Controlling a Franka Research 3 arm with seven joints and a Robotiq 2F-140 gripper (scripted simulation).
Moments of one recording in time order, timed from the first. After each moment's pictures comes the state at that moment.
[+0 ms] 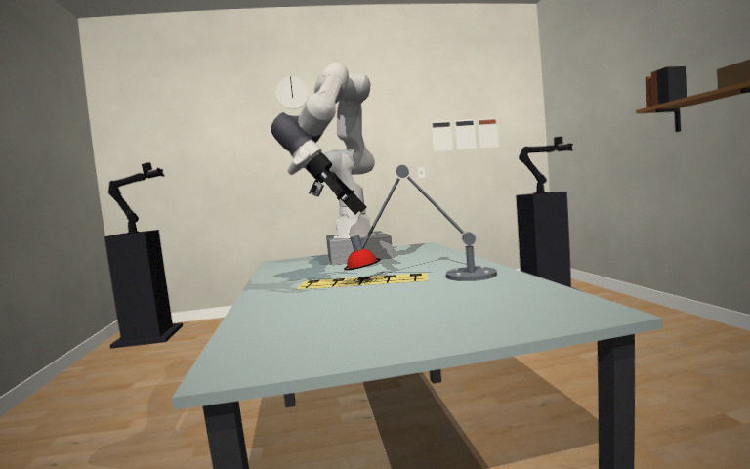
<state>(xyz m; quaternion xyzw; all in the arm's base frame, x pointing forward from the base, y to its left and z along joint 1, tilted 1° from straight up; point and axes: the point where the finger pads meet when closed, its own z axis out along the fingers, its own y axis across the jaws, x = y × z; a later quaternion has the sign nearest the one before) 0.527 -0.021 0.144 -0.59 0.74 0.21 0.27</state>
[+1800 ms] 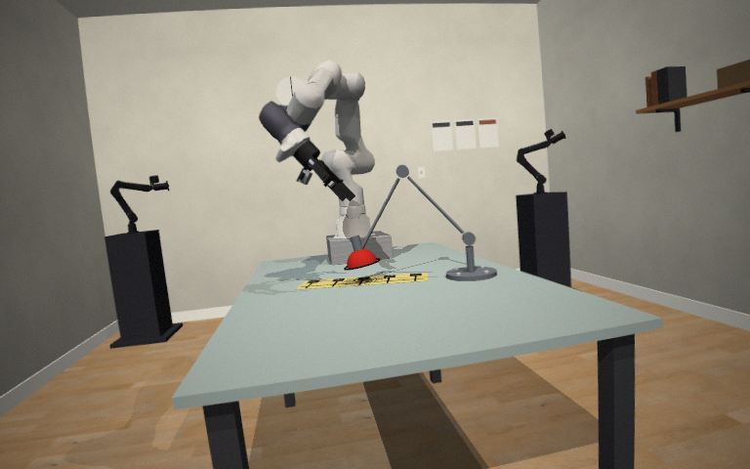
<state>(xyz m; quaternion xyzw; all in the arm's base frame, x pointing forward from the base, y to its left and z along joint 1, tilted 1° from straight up) 0.521 -0.057 0.186 -0.59 0.74 0.20 0.27</state>
